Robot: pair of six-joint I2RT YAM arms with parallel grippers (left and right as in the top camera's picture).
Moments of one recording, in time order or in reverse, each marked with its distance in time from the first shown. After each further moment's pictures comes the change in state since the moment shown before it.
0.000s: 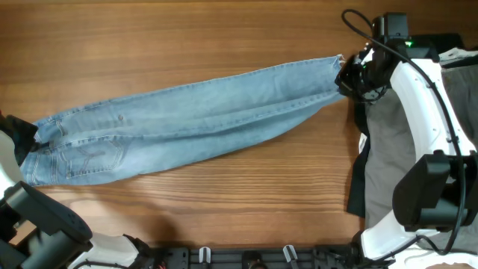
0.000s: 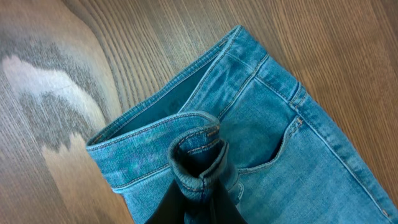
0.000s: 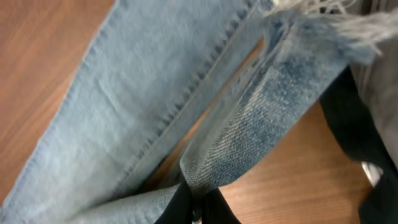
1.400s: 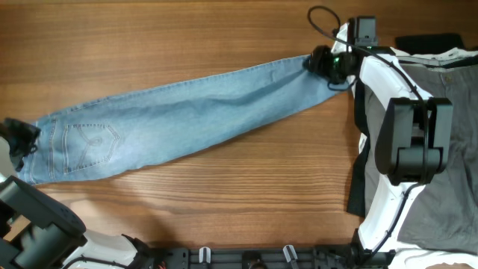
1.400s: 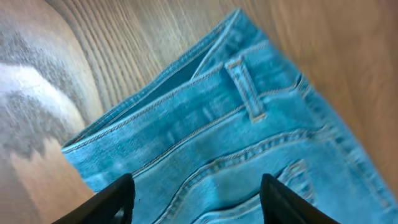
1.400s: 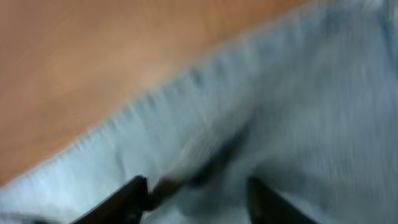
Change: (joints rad) left arm 0.042 0.047 0.000 0.021 0.093 0.027; right arm 0.026 0.344 0.004 0.527 -0.227 -0.217
